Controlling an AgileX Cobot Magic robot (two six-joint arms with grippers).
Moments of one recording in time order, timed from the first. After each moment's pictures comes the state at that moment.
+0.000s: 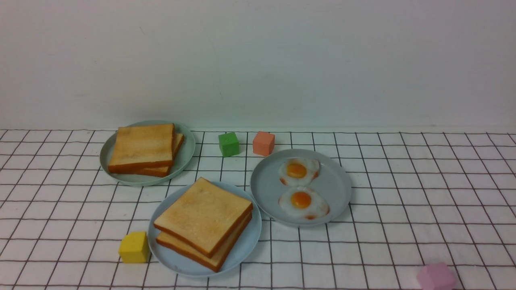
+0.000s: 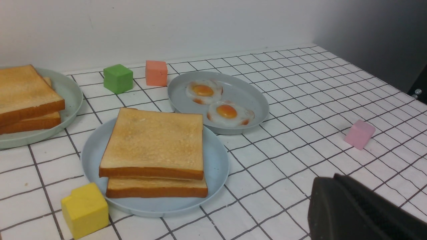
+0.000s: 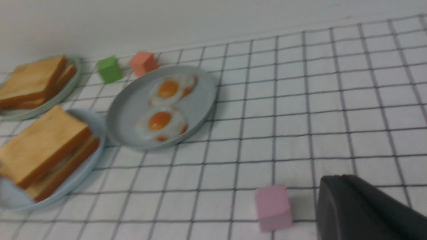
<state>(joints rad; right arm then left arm) 0.18 0.17 -0.33 -0.03 0.58 0.23 -0.70 0.10 -0.17 0.06 0.30 -0.27</state>
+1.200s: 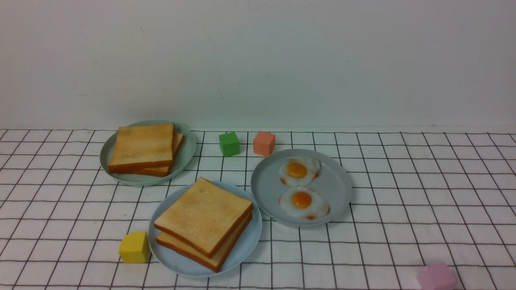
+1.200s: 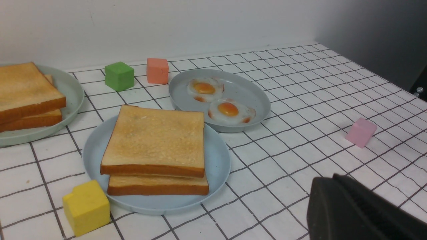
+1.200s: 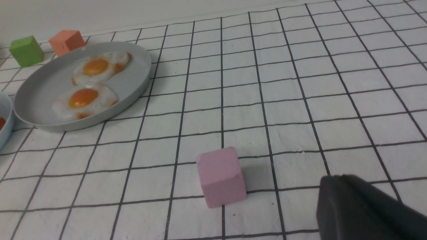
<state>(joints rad) 0.02 -0.01 0.01 0.06 0.40 0.08 -0.70 0.09 -0.17 0.06 0.30 -0.27</state>
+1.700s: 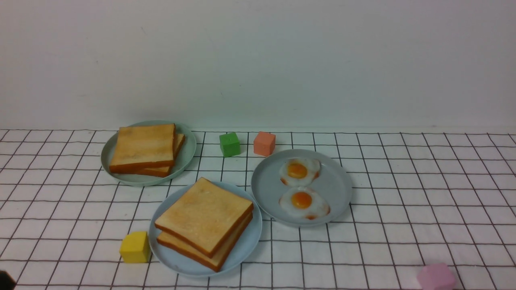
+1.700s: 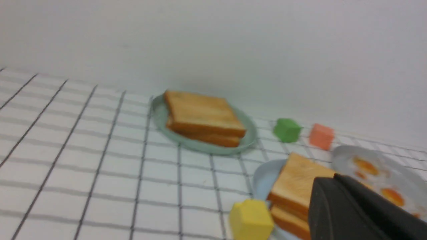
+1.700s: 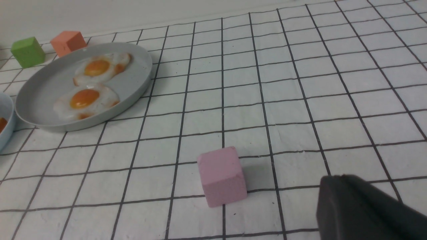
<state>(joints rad) 0.02 -0.01 0.01 0.06 0.40 0.08 -0.04 -0.01 0.02 -0.13 0.18 -0.20</state>
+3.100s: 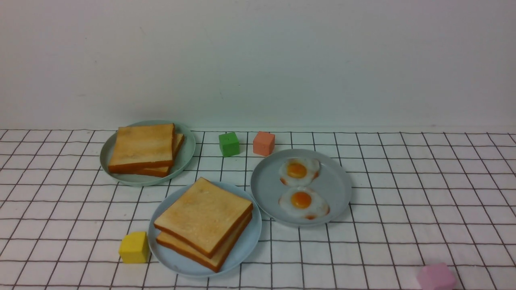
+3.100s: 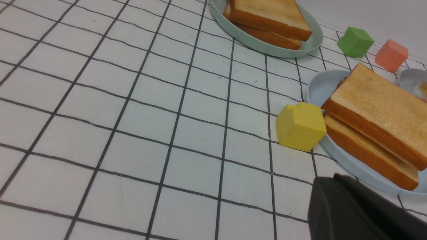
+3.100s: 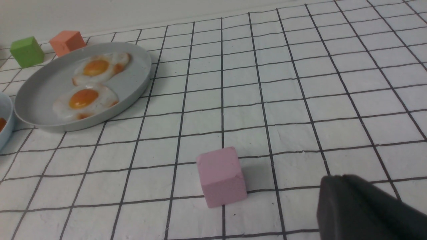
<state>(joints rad) 0.02 -0.01 0.01 0.06 0.40 0.08 0.01 -0.01 0.03 -0.16 0.39 -0.20</state>
